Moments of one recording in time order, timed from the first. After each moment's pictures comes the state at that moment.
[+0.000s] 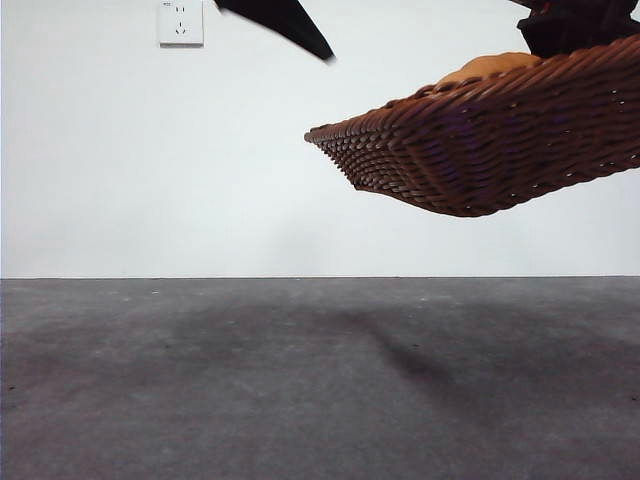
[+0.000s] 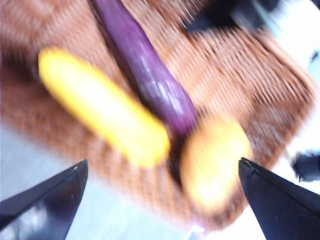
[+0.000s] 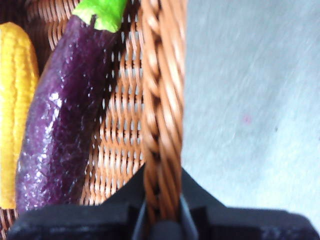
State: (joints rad) left arm -0.81 1.58 1.70 -0.99 0.21 -0.17; right arm 0.25 1.55 1.54 -1.18 -0.20 0.05
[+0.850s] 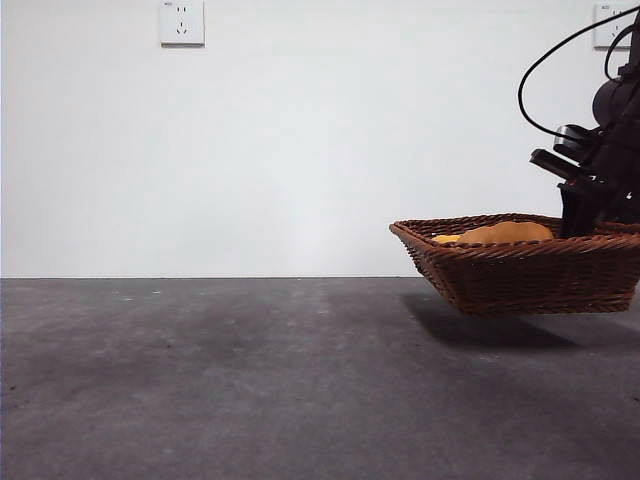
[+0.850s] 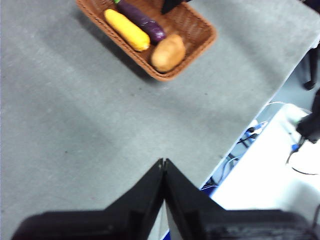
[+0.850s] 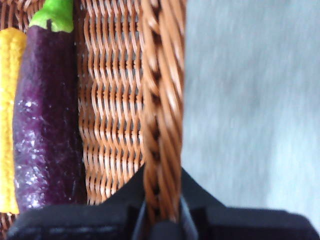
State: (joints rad) left arm -0.84 1.10 1.69 -1.32 0.02 -0.12; right arm -0.09 2.06 1.70 -0.92 -0.47 -0.05
